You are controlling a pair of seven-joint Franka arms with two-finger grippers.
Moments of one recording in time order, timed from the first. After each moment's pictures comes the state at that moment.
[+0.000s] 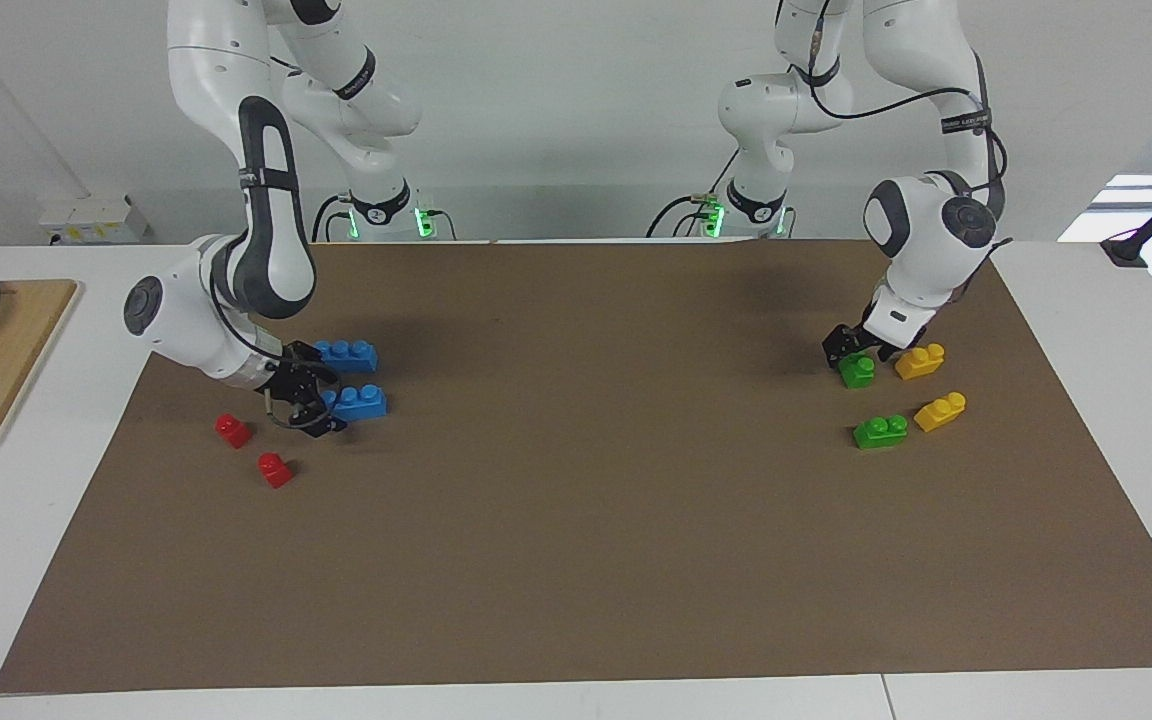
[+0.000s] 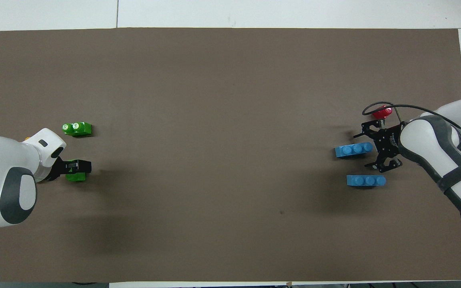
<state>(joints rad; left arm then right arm) 0.01 -0.01 0.04 -2.39 0.00 2.33 0.02 -0.19 0.25 0.05 -2.12 0.42 2.14 0.91</state>
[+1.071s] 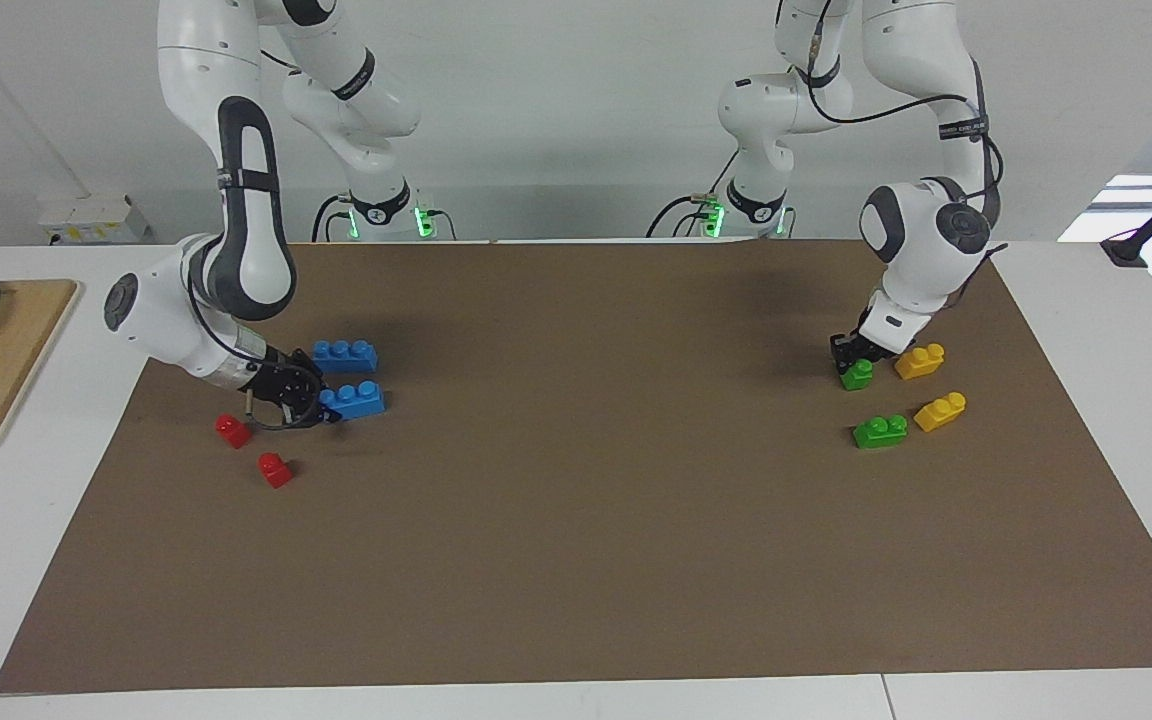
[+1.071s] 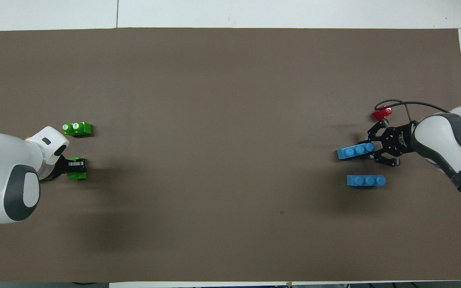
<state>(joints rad) 0.00 0.01 0.04 -2.35 0.00 2.30 0.00 -0.23 0.25 0.05 -2.12 0.50 2.14 0.87</state>
